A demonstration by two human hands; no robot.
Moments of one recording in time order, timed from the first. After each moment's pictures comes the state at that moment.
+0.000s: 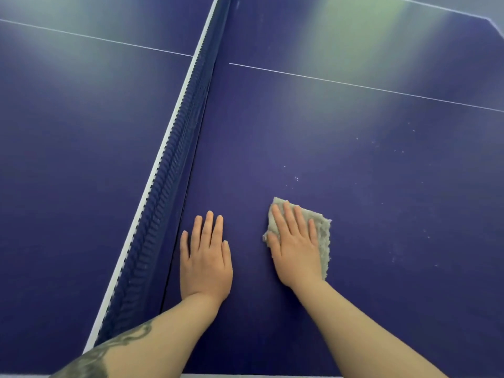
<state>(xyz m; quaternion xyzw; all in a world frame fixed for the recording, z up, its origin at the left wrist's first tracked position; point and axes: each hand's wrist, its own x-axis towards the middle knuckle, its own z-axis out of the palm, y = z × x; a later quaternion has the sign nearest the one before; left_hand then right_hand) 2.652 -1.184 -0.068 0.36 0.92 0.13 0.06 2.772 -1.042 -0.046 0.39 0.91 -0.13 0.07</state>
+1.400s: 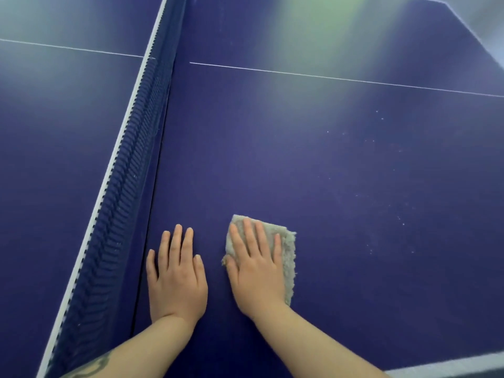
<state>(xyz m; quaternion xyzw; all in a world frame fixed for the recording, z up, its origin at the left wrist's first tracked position) 2.648 -1.183 -0.070 0.35 0.93 0.12 0.05 2.758 -1.083 -0.053 0.40 0.91 -0.09 0.02</state>
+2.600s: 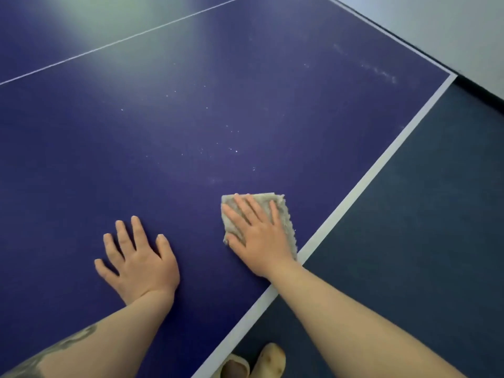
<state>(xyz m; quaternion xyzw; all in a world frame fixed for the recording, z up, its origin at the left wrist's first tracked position) 2.783 -1.053 -0.051 0.46 0.88 0.07 0.12 2.991 -1.024 -0.044 0.61 0.78 -0.13 0.01</state>
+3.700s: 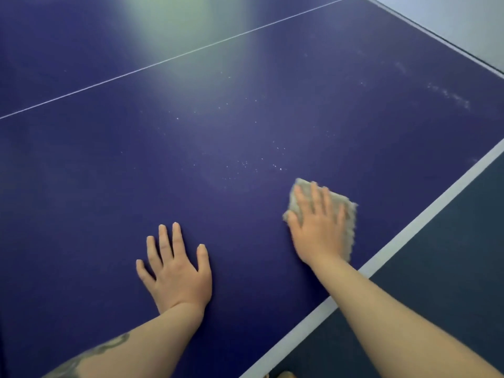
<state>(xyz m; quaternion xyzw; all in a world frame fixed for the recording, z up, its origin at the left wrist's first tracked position) 2.787 -1.056 -0.054 0.46 0.88 0.06 0.11 3.017 -0.962 -0.043 0.71 0.69 -0.10 0.05</state>
